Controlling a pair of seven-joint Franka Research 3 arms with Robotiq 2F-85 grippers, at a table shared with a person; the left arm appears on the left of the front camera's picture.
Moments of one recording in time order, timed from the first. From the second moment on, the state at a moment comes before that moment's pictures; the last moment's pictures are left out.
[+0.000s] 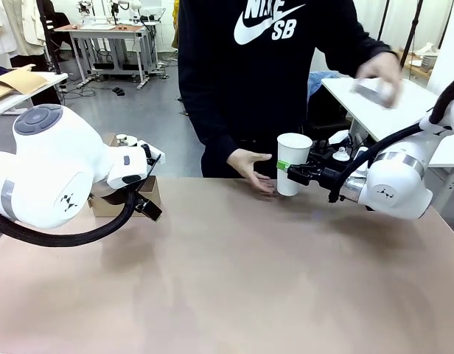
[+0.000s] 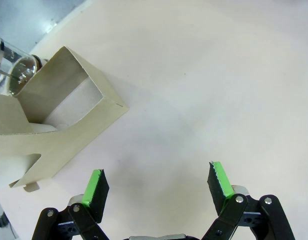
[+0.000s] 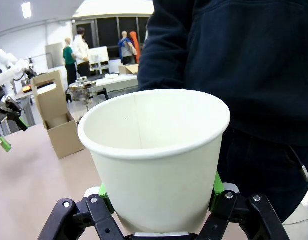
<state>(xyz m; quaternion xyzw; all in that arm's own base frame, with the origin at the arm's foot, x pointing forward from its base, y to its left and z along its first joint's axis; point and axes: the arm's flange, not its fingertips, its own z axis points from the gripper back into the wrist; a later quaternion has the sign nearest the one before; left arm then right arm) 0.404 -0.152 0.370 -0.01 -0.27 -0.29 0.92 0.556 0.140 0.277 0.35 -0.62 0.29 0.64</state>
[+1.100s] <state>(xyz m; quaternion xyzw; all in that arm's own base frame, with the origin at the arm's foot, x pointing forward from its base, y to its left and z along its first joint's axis) 0.404 -0.152 0.370 -0.01 -0.27 -0.29 0.92 0.556 0.139 0.277 0.35 -0.62 0.29 0.64</state>
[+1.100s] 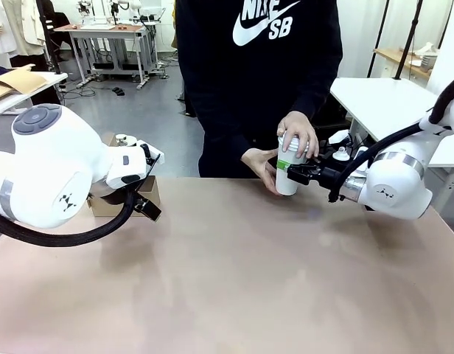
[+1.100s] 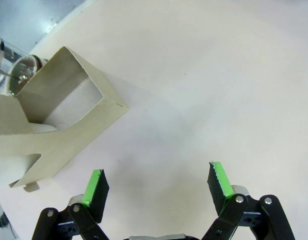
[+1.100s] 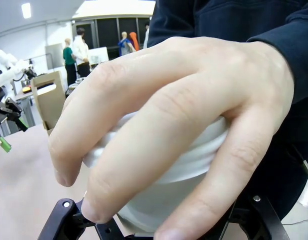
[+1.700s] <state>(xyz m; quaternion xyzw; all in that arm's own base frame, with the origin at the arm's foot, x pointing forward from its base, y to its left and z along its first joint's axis) 0.404 -0.152 0.370 -0.01 -0.27 -0.29 0.92 0.556 0.139 0.276 0.35 -0.62 0.29 0.64</state>
